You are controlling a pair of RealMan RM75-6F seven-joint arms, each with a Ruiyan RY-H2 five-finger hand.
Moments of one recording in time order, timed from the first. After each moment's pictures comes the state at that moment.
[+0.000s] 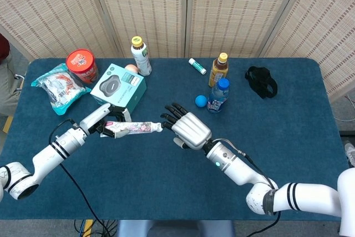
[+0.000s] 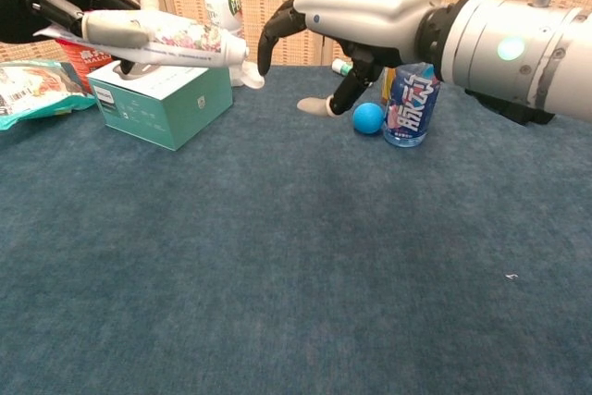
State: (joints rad) left arm -0.86 -1.13 -0.06 -1.46 1.59 0.93 -1.23; right arm 0.92 -1.42 0.20 -1.70 -1.25 0.93 -0.40
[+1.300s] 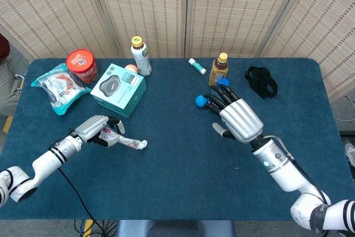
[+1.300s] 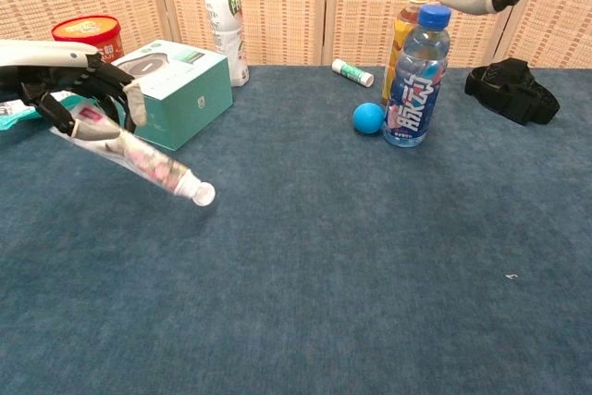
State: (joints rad) left arm -0.83 -1.24 0.04 -1.27 1.63 0.90 -0.86; right arm 0.70 -1.06 0.18 -1.90 -1.38 1.14 -0.25
